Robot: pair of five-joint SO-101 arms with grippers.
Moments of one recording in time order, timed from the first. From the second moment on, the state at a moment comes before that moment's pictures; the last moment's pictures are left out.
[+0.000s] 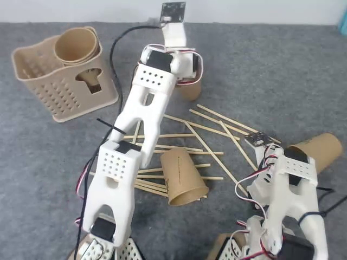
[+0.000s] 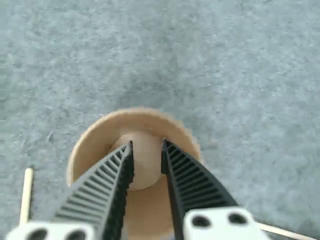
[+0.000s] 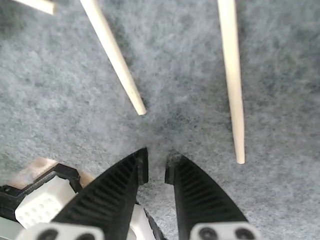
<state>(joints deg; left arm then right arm) 15.2 47.6 -53.9 72.7 22.1 12.9 -25.8 61.6 74.0 35.9</state>
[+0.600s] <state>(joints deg) 15.8 41.6 -68.5 94.3 16.7 12.9 -25.8 61.6 74.0 38.0</state>
